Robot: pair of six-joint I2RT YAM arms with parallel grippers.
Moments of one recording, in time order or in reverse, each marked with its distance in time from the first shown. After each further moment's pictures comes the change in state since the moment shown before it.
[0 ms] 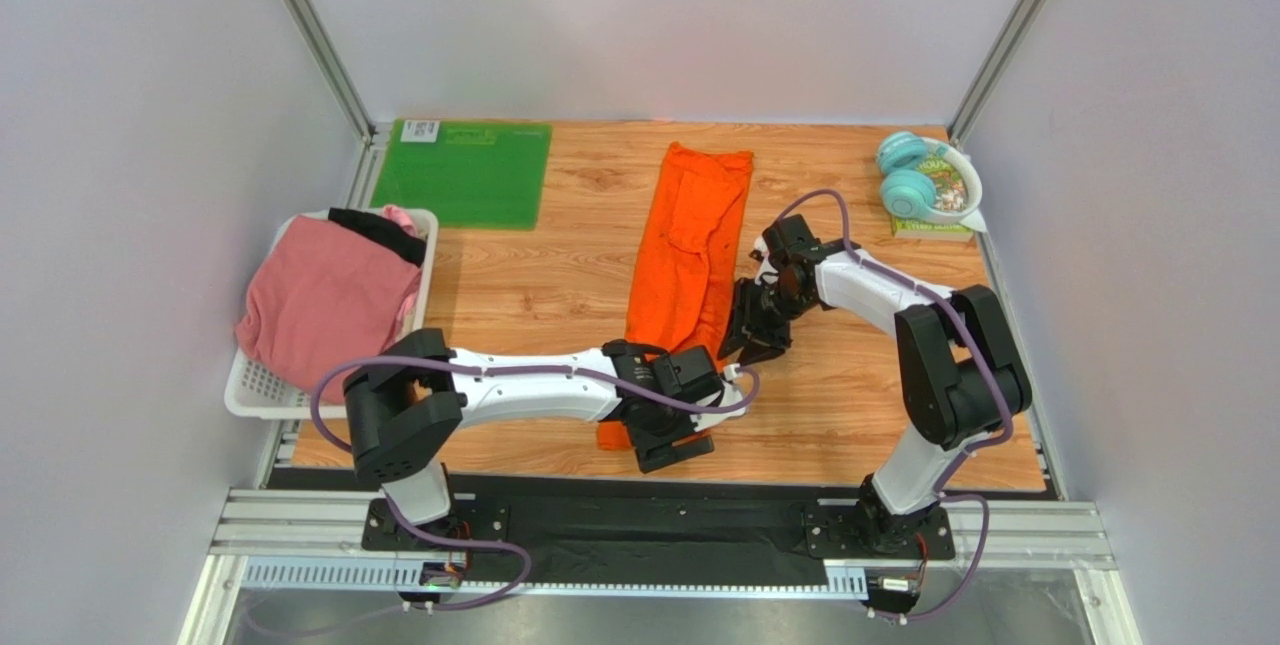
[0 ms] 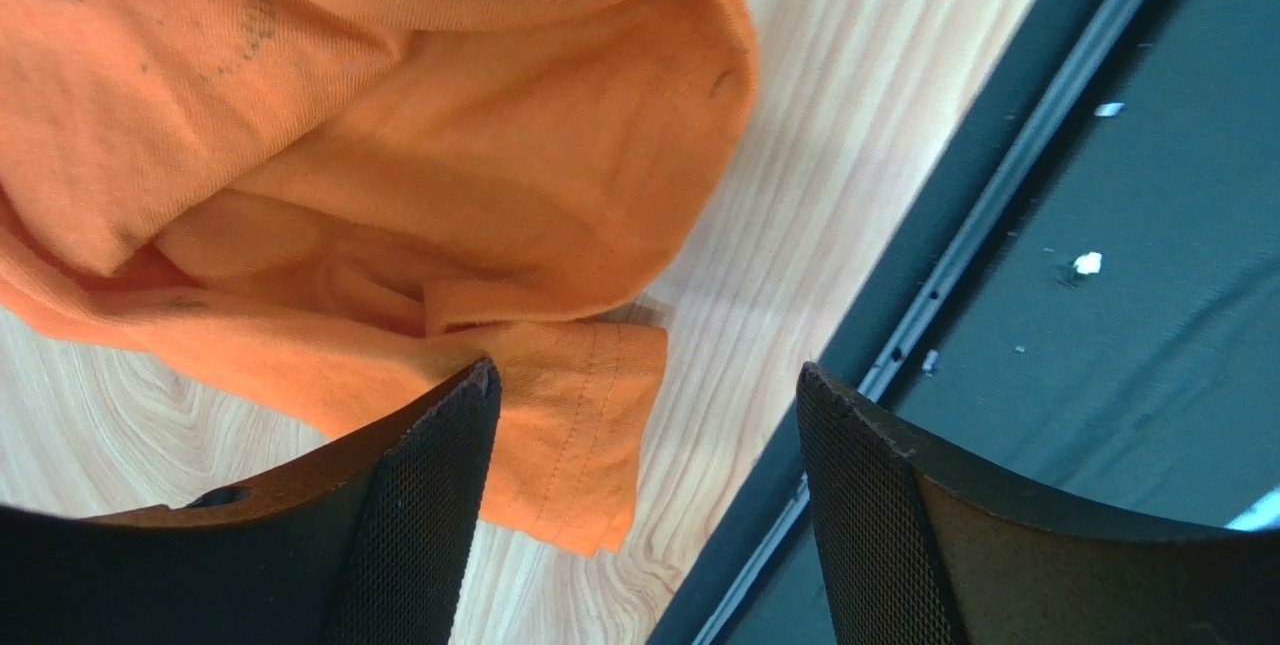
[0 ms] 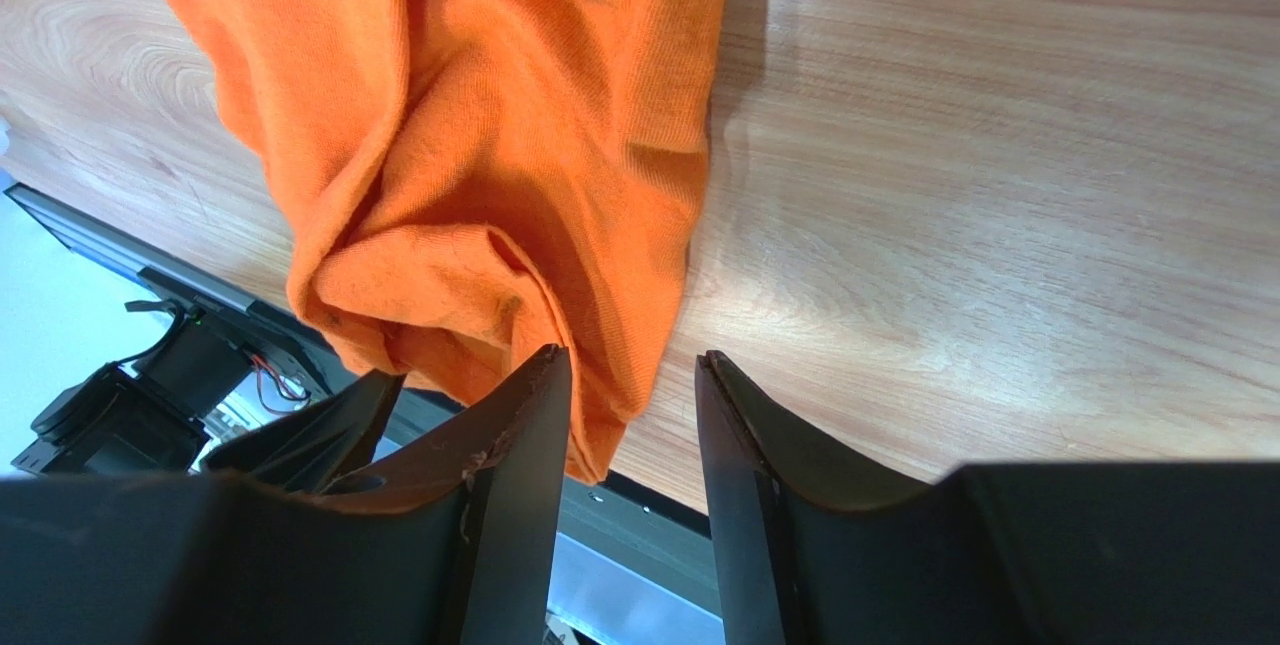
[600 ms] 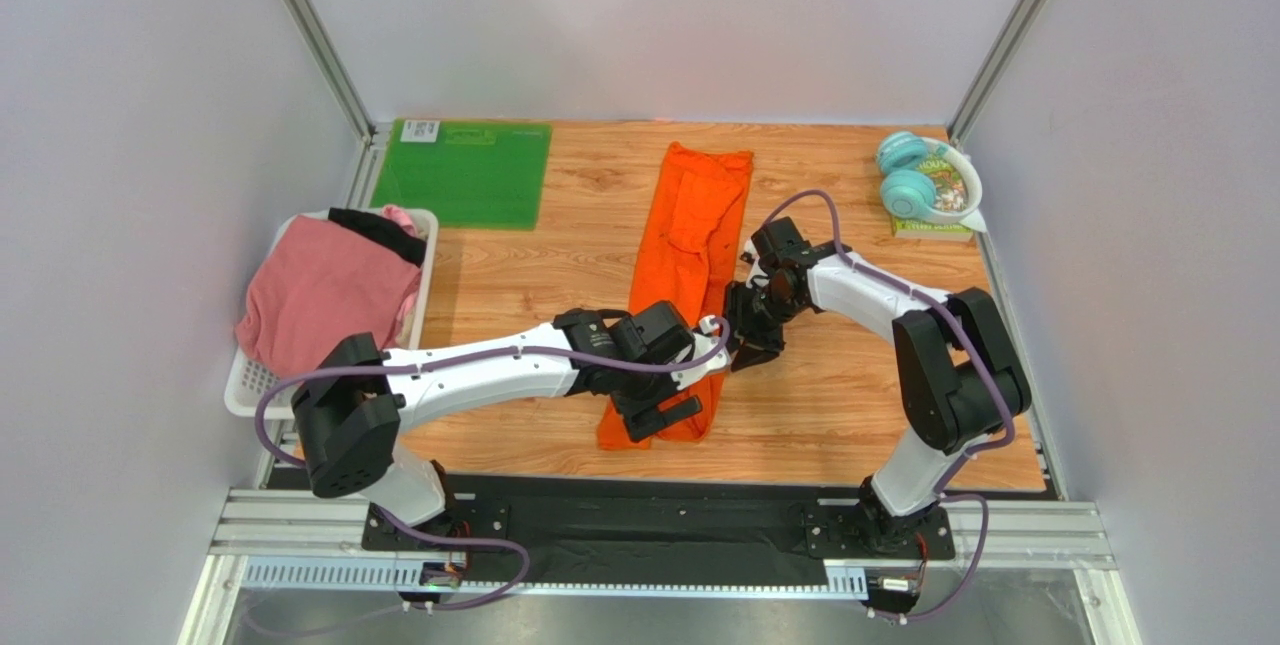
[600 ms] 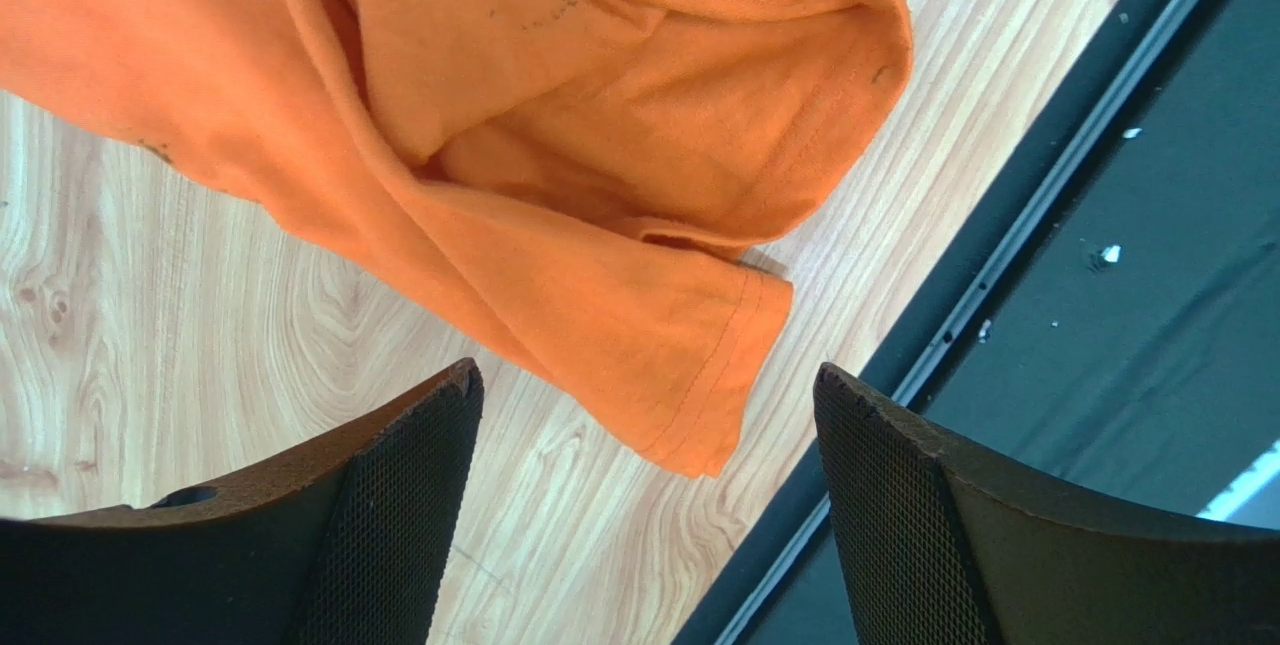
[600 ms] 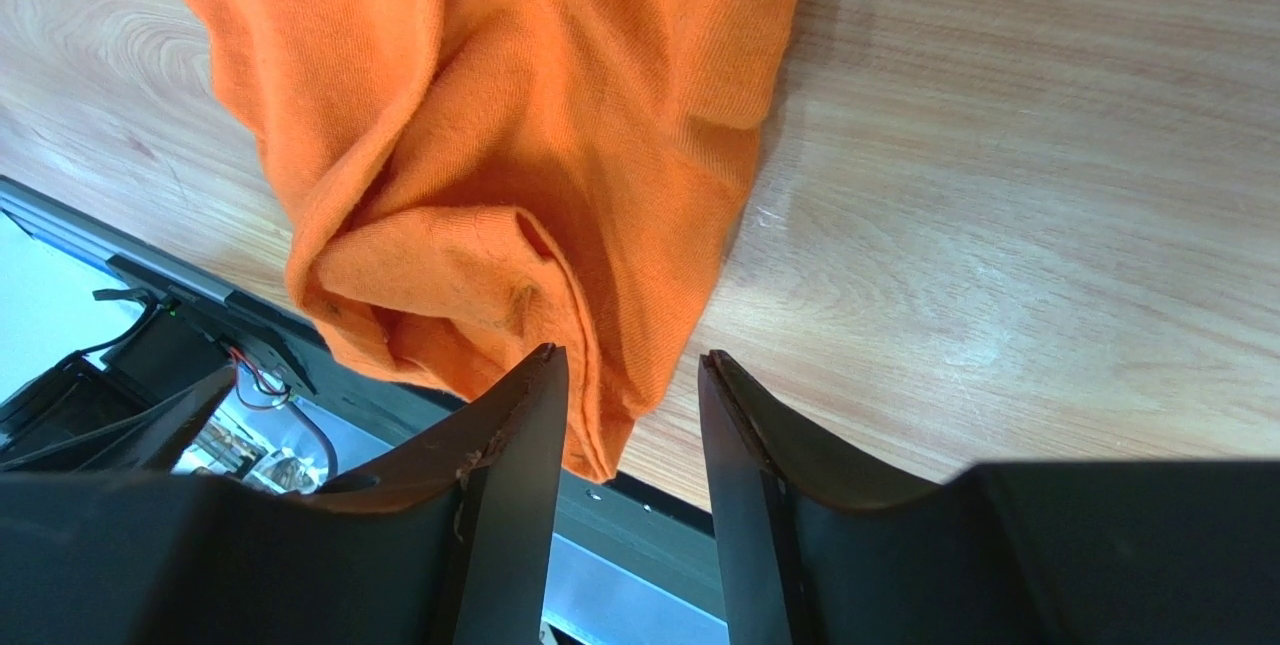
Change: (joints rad) left arm 0.128 -0.156 0.000 -0.021 0.022 0.019; right arm 0.047 -0.013 0.000 0.000 0.021 0.010
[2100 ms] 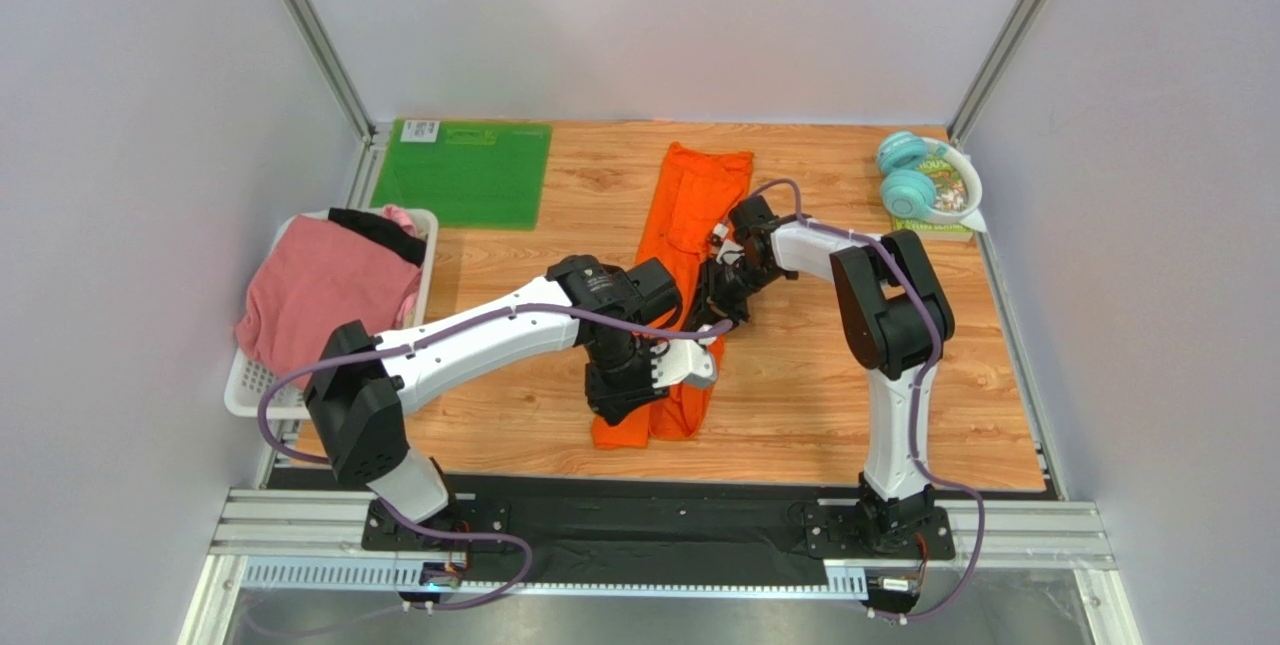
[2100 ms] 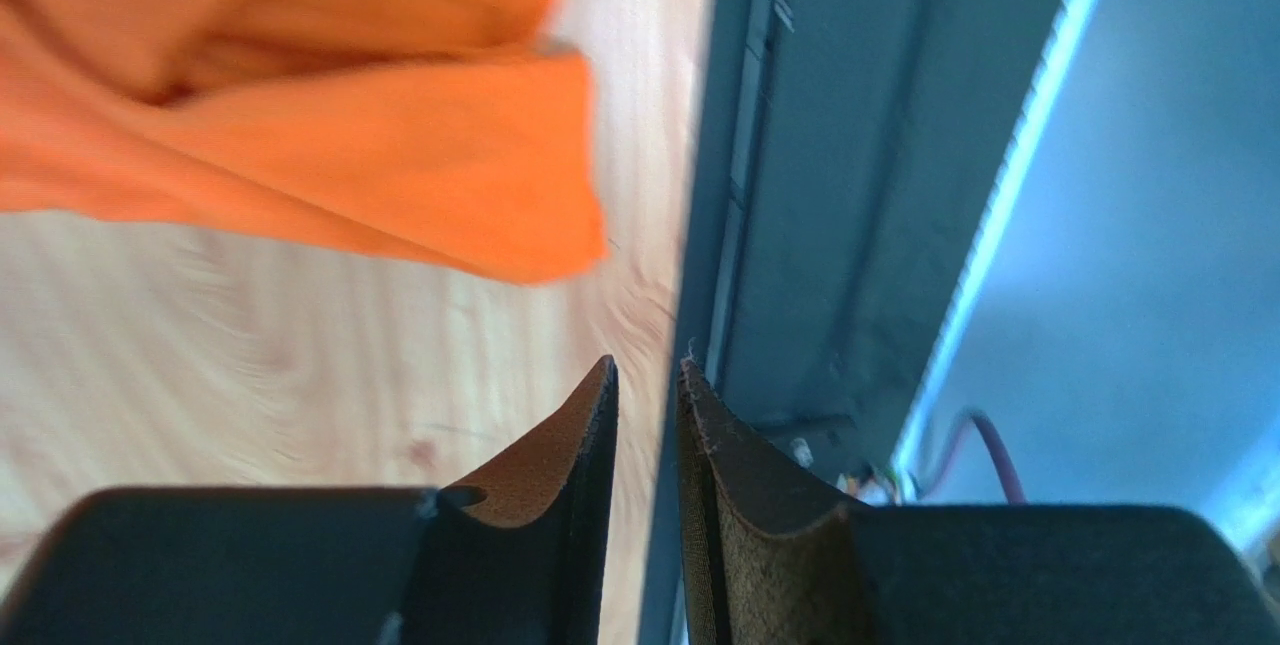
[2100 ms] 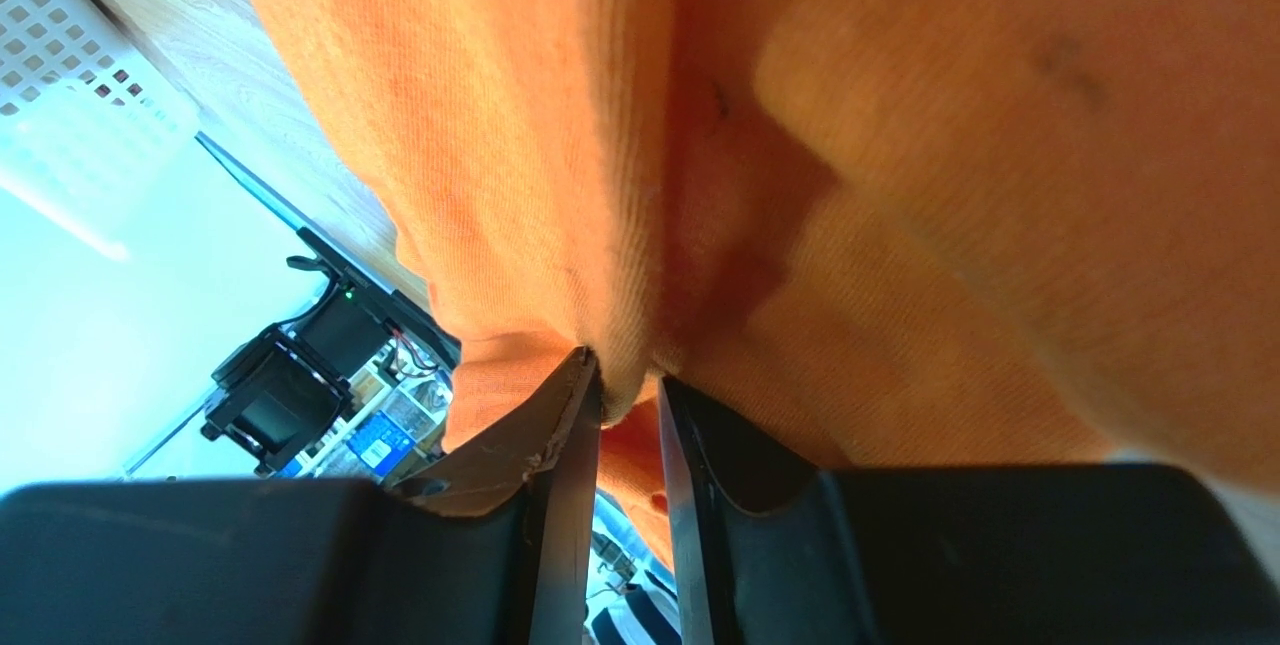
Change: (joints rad) left arm 0.109 0.071 0.257 -0.549 0.359 0.412; right arm -0.039 0.402 0.305 0.046 -0.260 0.006
